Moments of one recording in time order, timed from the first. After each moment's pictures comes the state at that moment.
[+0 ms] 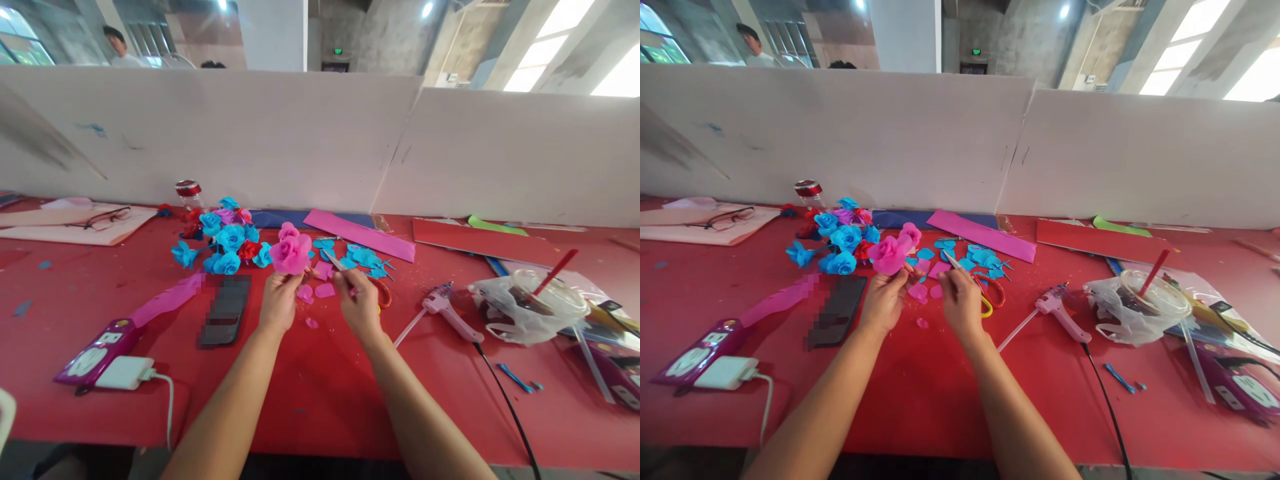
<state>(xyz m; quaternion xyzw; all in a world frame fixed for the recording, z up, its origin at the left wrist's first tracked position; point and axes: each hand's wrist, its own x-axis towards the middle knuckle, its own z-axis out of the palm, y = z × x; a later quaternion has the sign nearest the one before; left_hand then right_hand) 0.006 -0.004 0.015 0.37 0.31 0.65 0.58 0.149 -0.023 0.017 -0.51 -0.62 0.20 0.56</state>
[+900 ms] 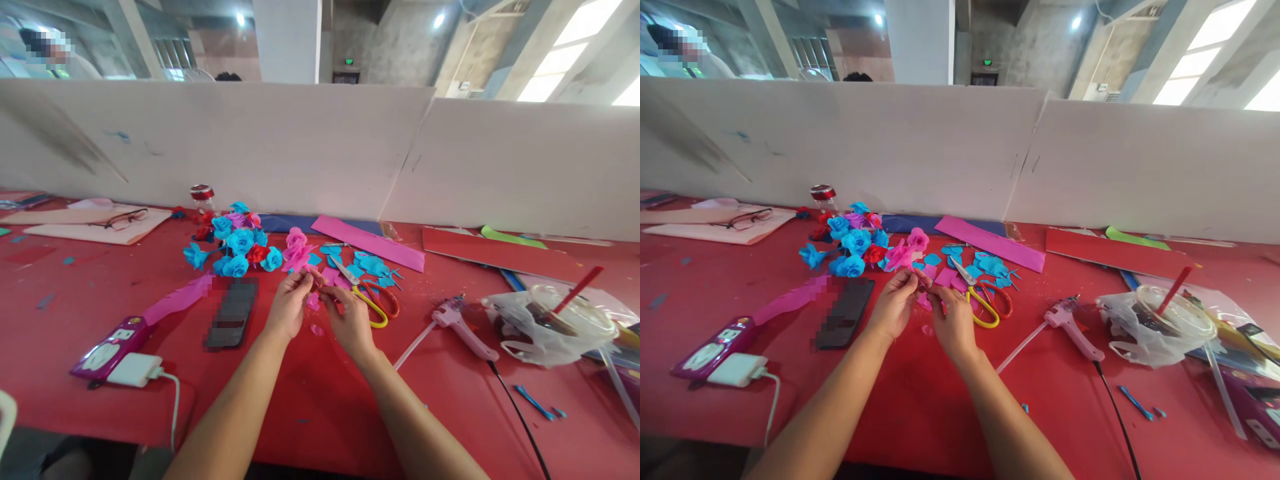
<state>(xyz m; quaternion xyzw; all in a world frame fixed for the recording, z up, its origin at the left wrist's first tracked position) 0.006 -0.004 0.017 0.39 0.30 0.62 0.61 0.128 -0.027 -0.001 -0.50 -0.68 0.22 0.48</state>
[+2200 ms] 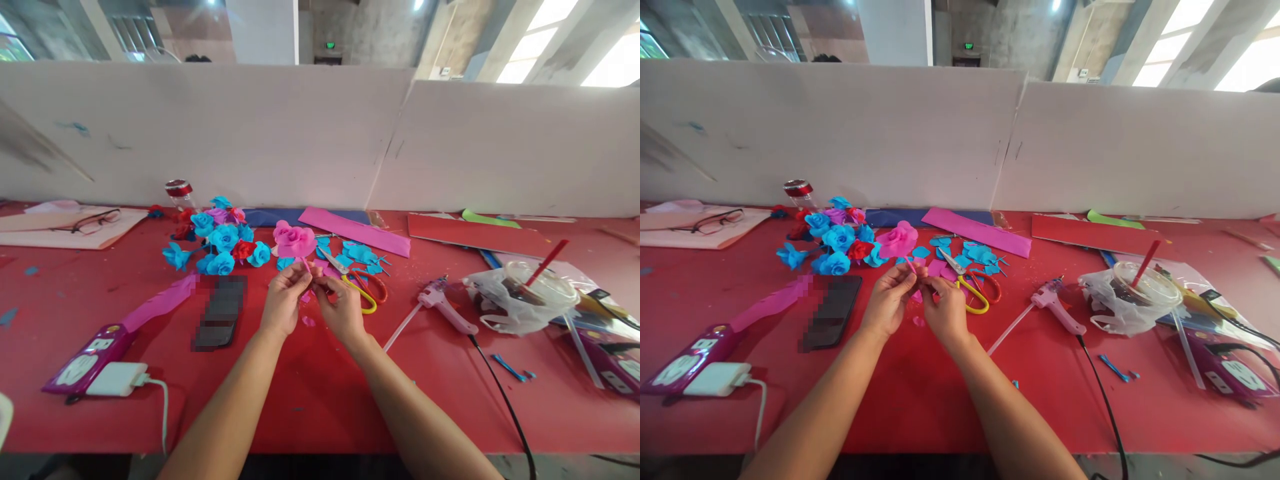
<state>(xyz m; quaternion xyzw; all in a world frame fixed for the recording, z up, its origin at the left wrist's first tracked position) 0.016 -0.009 0.016 0.36 0.31 0.61 0.63 0.129 -0.026 -0.001 -0.51 -0.67 0.17 0.52</state>
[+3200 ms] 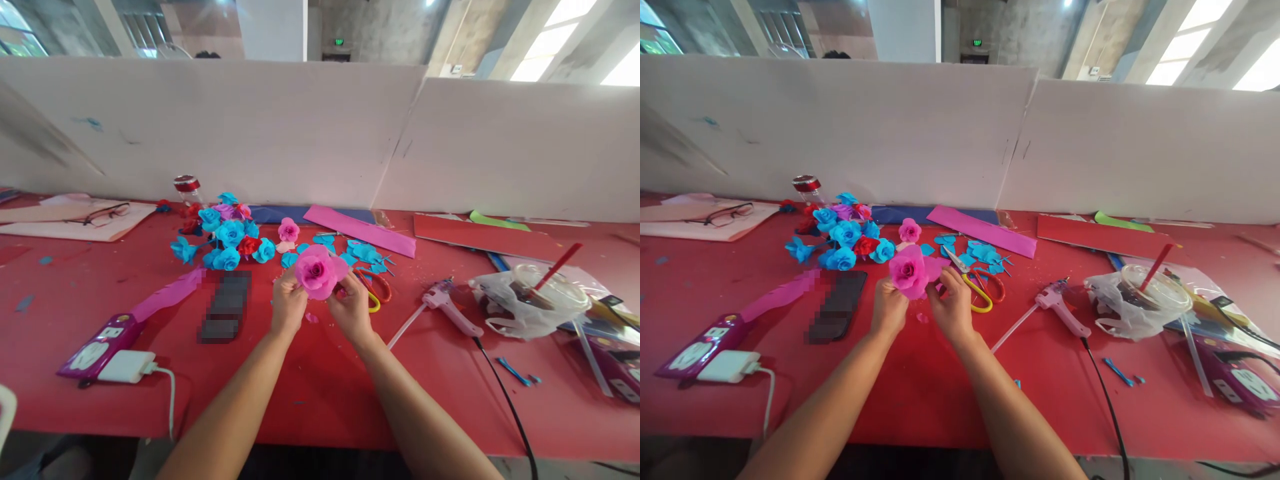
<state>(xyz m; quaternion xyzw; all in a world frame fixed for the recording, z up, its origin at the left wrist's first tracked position) 0.015 -0.012 -0.010 0.46 0.43 0.65 0.42 0.132 -0.028 0.011 -0.46 -0.65 0.17 0.57</state>
